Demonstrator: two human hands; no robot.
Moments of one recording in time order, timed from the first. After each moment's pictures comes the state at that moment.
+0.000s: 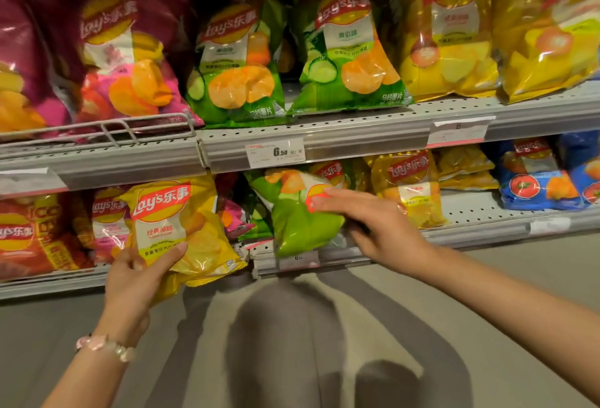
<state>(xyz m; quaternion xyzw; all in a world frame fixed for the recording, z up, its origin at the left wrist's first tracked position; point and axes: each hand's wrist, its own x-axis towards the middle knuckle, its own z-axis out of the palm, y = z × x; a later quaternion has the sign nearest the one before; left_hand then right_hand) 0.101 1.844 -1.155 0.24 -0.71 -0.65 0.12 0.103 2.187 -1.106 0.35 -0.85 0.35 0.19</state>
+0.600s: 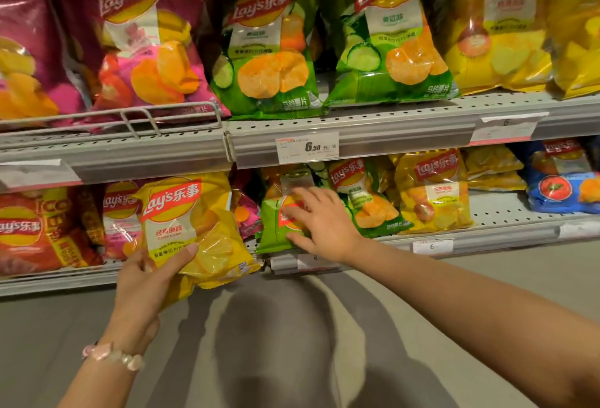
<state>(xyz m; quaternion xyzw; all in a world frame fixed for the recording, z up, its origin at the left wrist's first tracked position) 0.096 1.825 -1.161 0.20 -0.68 -0.70 0.09 0.011 2.095 -1.195 0.29 -0.94 0.06 0.15</state>
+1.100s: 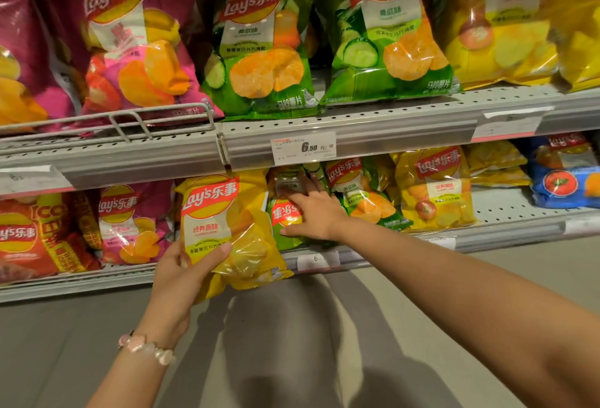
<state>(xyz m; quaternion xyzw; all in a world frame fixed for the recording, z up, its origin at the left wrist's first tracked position) 0.088 1.862 -1.162 0.14 -0.69 -0.71 0.03 -0.024 2.087 -1.184 0.16 -0.97 0.15 -0.08</state>
